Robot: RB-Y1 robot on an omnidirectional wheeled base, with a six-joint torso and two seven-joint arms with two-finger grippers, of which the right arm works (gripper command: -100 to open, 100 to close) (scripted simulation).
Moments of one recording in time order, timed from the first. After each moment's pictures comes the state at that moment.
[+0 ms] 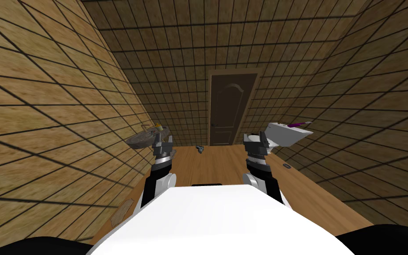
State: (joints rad) arm 0.53 0.01 -0.05 -2.29 -0.12 -0.55 -0.14
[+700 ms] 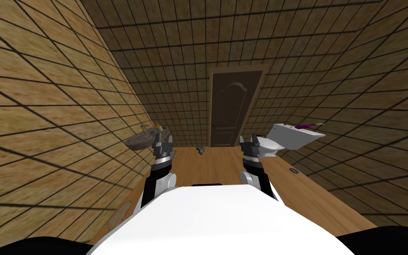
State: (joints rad) arm 0.46 -0.02 -0.06 -2.15 -0.13 -0.56 -0.12
